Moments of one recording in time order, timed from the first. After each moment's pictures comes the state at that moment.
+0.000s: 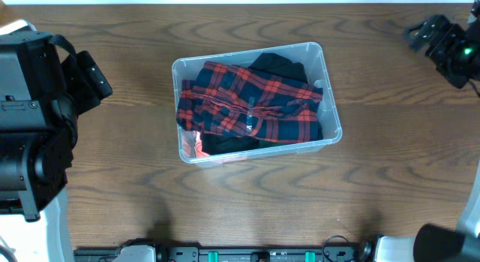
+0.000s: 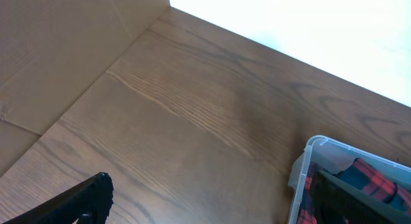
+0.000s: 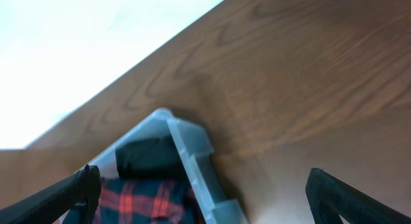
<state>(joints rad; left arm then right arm) 0.00 1.30 2.00 -1.43 -0.40 -0.35 -0.29 1.55 1.78 -1.09 -0.39 0.40</state>
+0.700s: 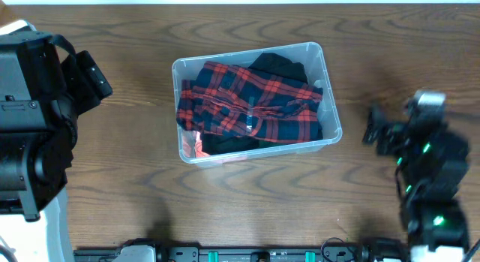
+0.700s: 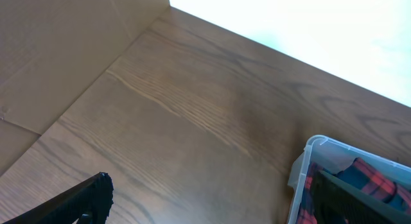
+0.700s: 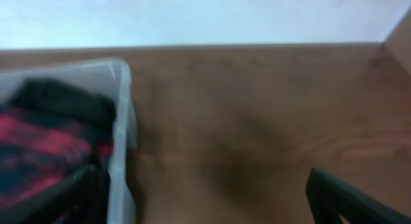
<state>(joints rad) 0.00 1.30 2.00 -1.43 -0.40 -0.35 -0.06 0.67 0.65 -0.39 -0.01 0.03</state>
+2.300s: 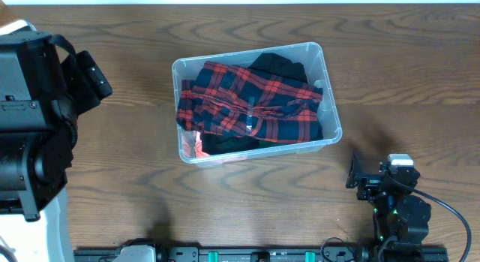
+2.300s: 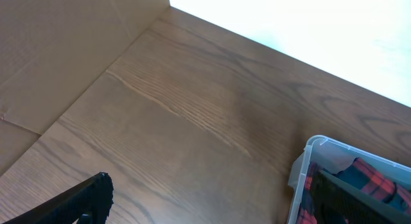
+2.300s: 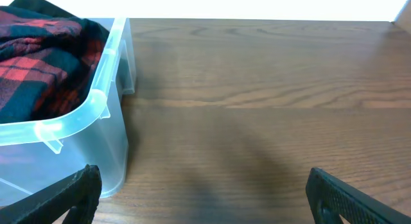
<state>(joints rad) 0.00 1.30 2.00 -1.43 -0.40 -0.35 -0.06 0.01 0.13 -0.43 -0.03 0.01</state>
